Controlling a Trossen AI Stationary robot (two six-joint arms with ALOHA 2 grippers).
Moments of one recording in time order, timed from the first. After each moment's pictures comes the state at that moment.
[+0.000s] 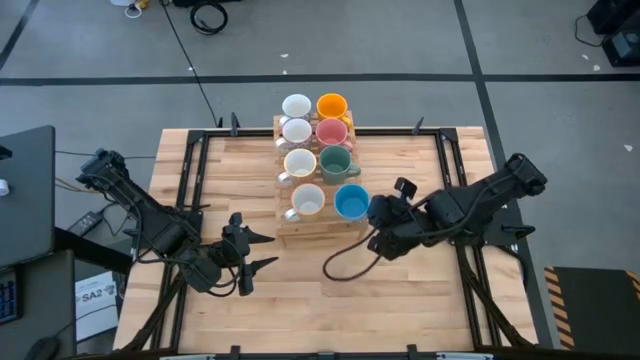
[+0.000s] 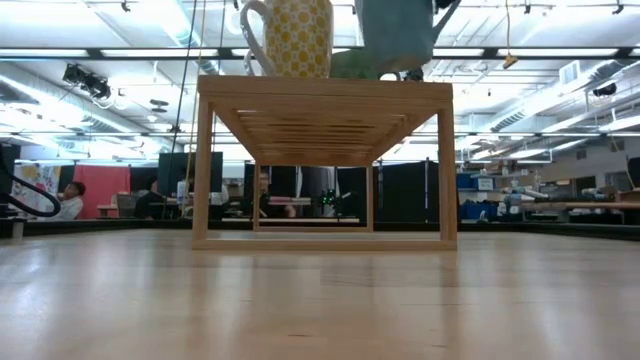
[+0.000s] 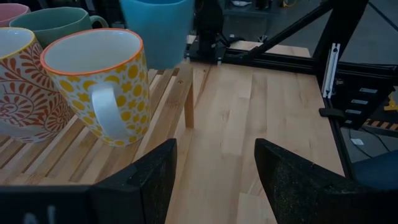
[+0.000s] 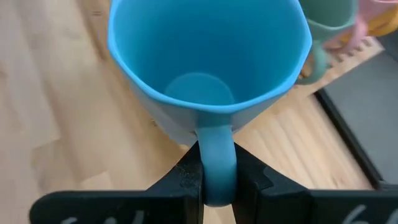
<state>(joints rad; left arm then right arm) -0.72 1.21 1.04 -0.42 -0.87 -0.54 0.45 1.55 1.63 -1.31 0.66 0.74</state>
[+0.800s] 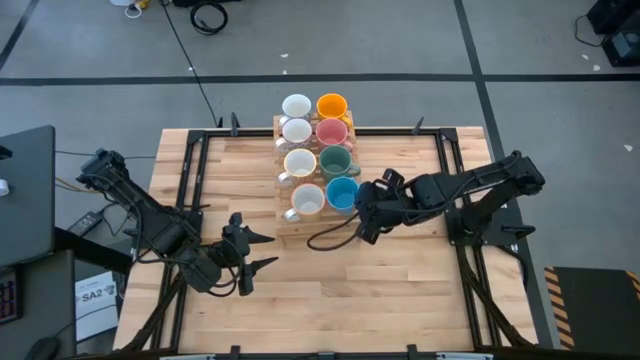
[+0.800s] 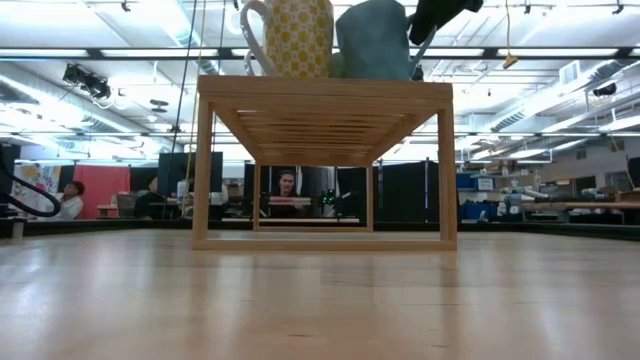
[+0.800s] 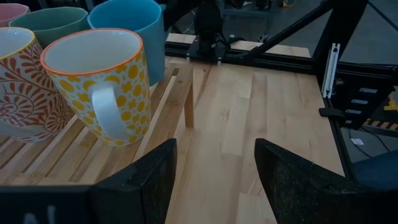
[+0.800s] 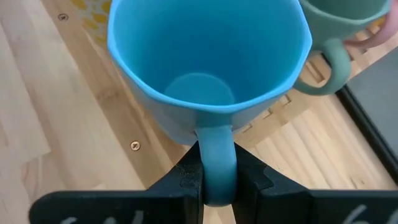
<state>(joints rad) -0.72 1.21 1.04 -0.42 -0.87 -0.54 0.28 1.55 1.57 -1.17 0.54 0.62</state>
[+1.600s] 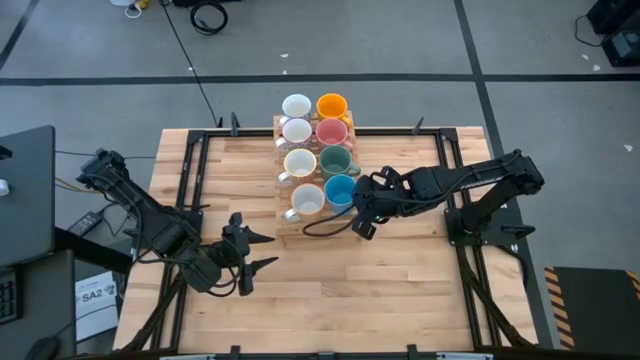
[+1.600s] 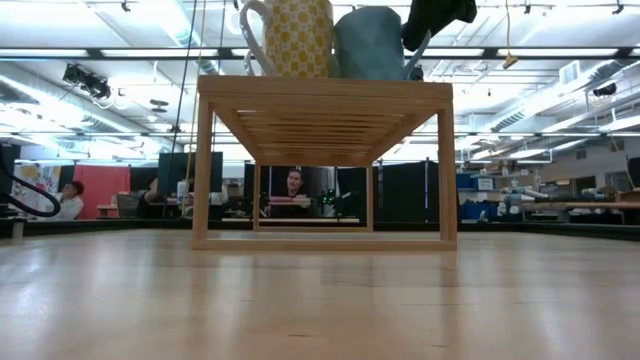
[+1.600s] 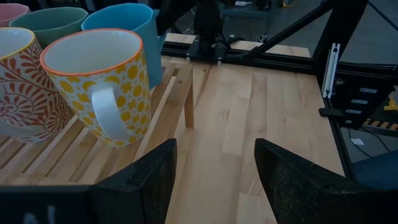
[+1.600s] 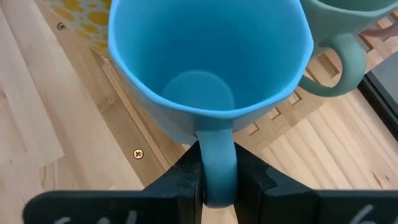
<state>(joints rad) -0.72 1.21 1.04 -0.42 -0.87 -0.54 0.22 1.55 1.57 -1.14 0.44 0.63</state>
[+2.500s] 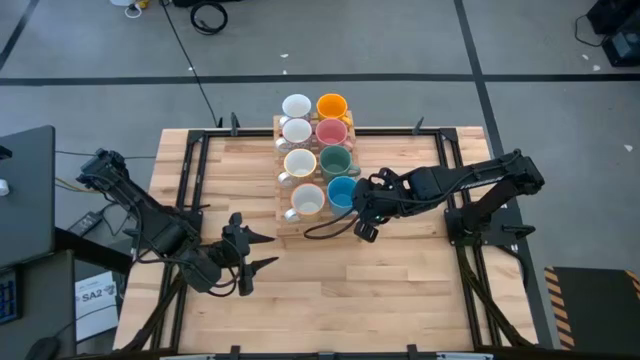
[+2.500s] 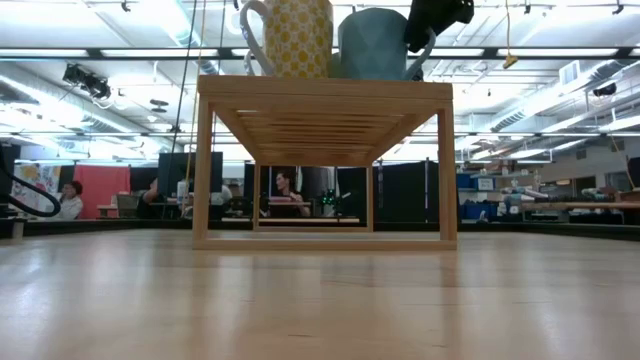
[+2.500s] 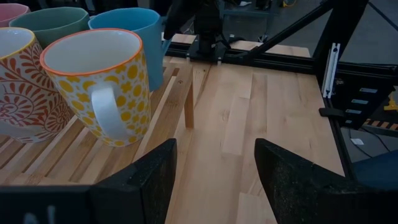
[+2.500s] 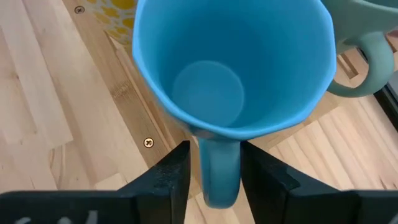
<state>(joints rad) -0.72 1.21 1.04 -0.42 -0.87 -0.54 0.22 1.55 1.57 -1.14 0.39 0.57</state>
